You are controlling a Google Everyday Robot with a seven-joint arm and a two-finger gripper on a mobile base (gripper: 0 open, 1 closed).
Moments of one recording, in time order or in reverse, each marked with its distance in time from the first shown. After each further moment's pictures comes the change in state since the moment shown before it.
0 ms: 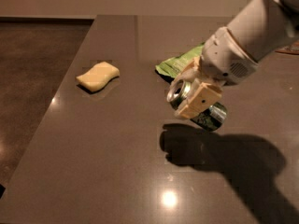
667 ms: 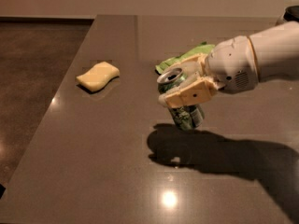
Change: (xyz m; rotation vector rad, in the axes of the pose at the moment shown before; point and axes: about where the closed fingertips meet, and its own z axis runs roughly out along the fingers) arm -0.034 -0.007 -0.011 0.100 -0.466 0.151
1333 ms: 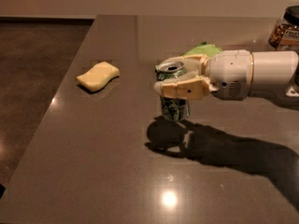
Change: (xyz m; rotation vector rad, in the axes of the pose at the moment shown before) arm -0.008 -0.024 0.003 0.116 -0.273 0.048
